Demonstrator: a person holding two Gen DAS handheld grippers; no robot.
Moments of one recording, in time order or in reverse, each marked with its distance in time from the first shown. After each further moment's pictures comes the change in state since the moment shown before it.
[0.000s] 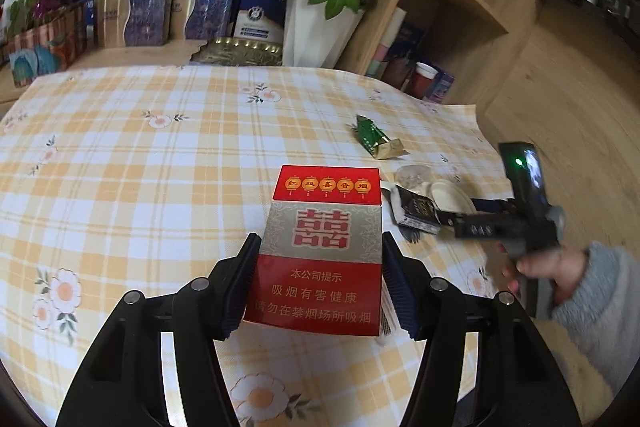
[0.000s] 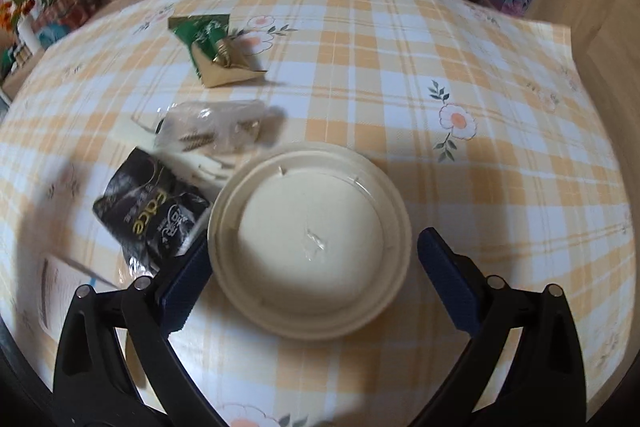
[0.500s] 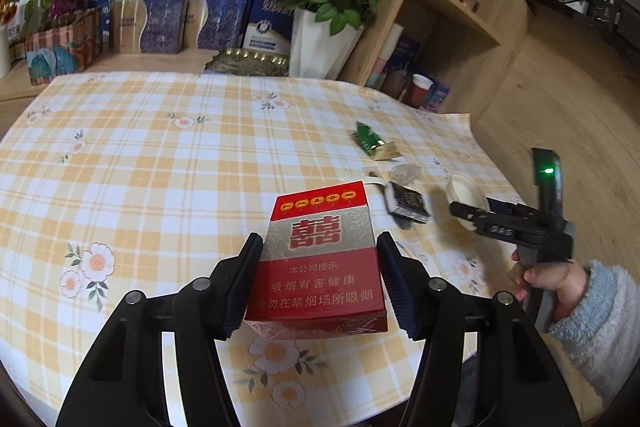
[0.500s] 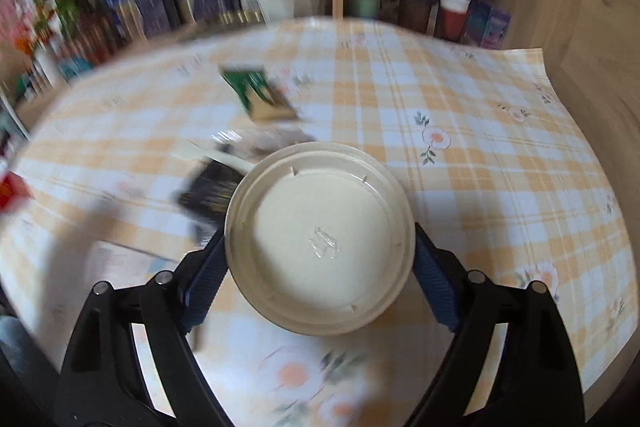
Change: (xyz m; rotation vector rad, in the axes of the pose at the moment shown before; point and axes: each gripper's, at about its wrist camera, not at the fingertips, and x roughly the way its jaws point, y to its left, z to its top) left arm -0.053 0.005 -0.021 -0.005 -0.054 -0.004; right arm -0.079 0.020 -0.039 0.026 -0.225 0.031
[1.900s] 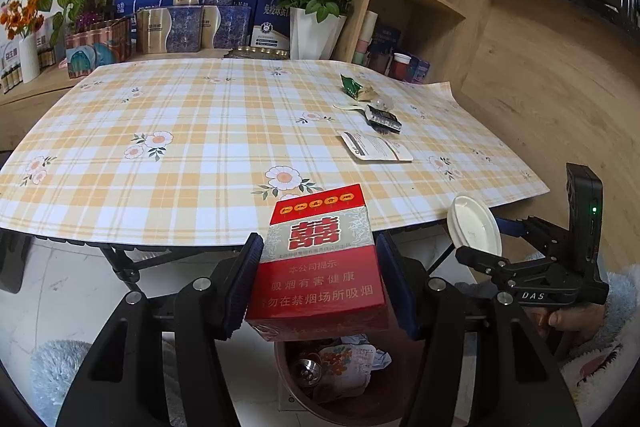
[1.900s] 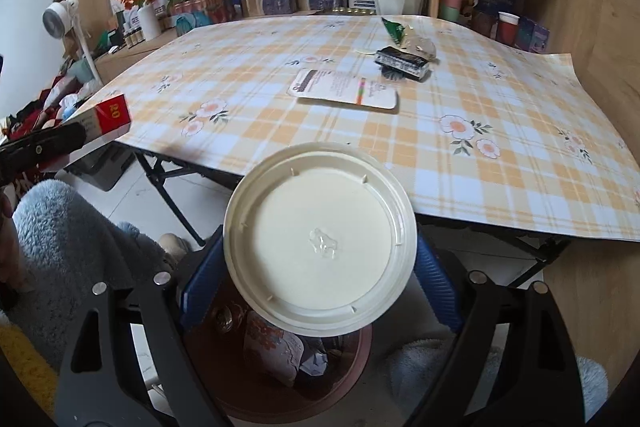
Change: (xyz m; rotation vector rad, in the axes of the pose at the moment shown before) left arm -0.110 -0.013 -0.152 0.078 -0.038 0.051; right arm -0.111 0.104 -0.199 -0.181 -0.055 0.169
